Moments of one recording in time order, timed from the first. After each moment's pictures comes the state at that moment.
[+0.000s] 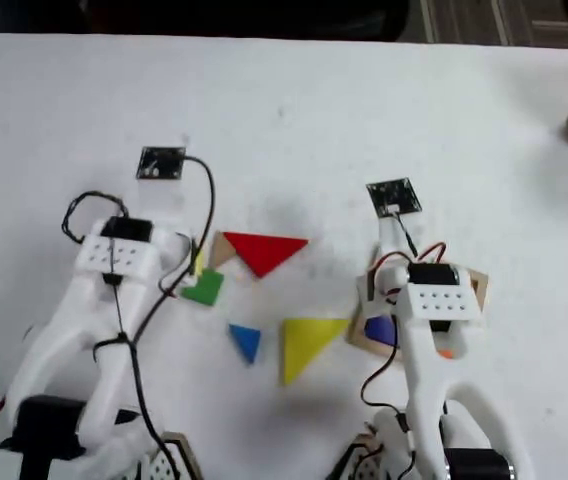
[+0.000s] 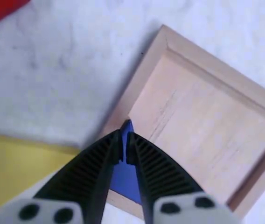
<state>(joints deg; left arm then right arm) 0.7 -16.2 43.3 59.0 8.1 -4.1 -28.4 56.9 52.2 13.4</state>
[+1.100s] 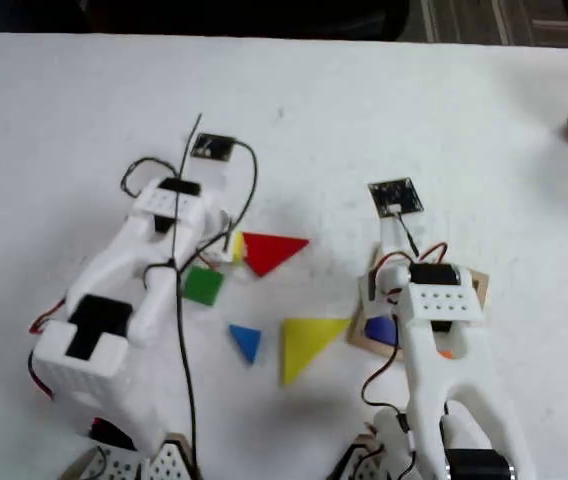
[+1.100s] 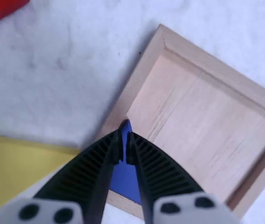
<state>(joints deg) 6.7 16.7 19.1 56.9 5.4 -3.7 -28.4 56.9 52.2 13.4</state>
